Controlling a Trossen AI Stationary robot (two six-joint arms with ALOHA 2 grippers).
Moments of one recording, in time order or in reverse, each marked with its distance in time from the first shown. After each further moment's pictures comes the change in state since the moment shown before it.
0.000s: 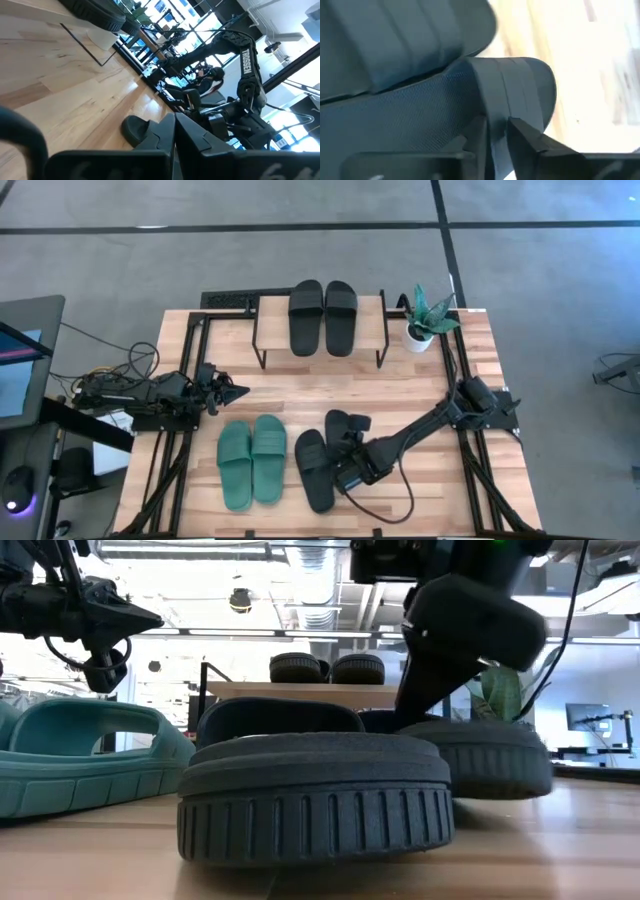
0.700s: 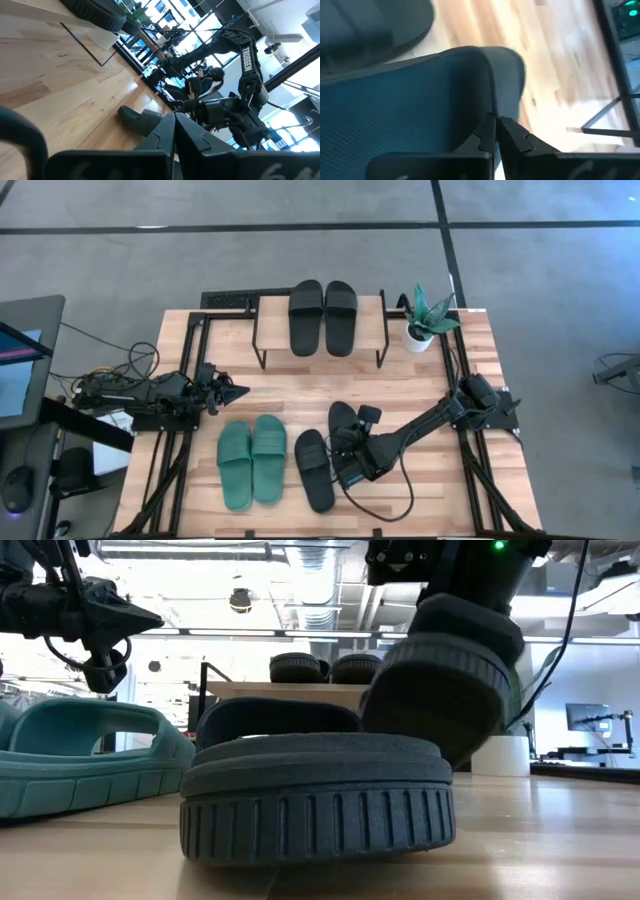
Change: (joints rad) left arm 0.000 0.000 0.000 -0.001 -0.003 -0.005; right arm -0.018 -0.020 0.002 -0.181 0.103 0.152
